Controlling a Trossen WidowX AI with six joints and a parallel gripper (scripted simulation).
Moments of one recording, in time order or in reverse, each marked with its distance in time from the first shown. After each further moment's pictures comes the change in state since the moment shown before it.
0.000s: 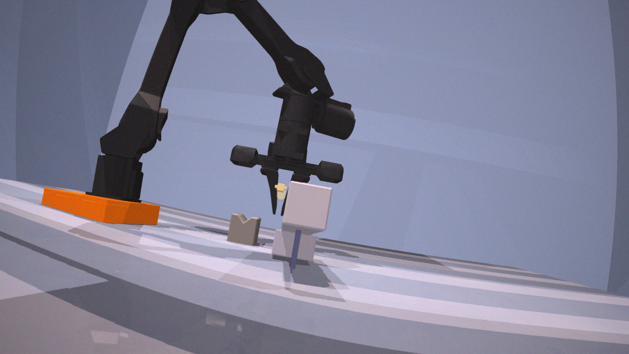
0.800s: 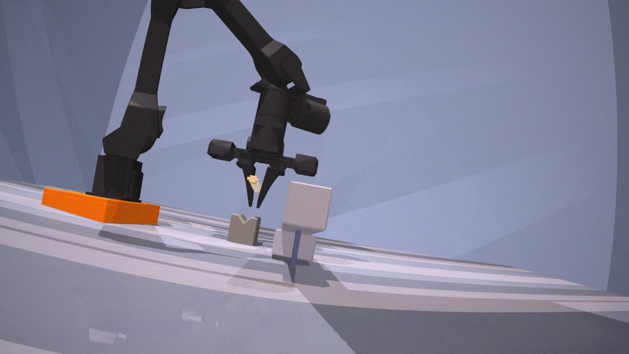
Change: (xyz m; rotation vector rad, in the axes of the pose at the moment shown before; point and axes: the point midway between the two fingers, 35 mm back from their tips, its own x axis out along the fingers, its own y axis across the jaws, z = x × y) arm -0.005 0.043 0.009 -0.001 -0.001 0.003
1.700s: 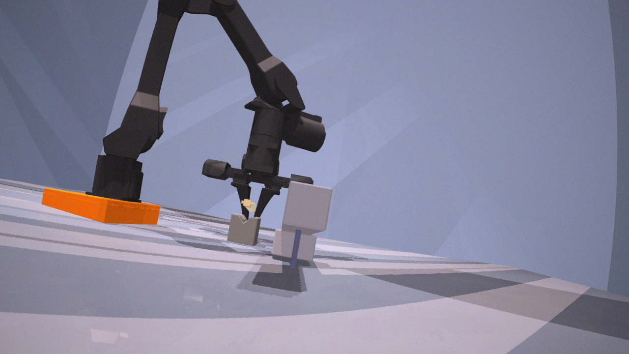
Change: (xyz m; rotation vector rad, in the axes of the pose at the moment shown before) arm 0.035 0.002 0.001 -0.001 -0.001 -0.002
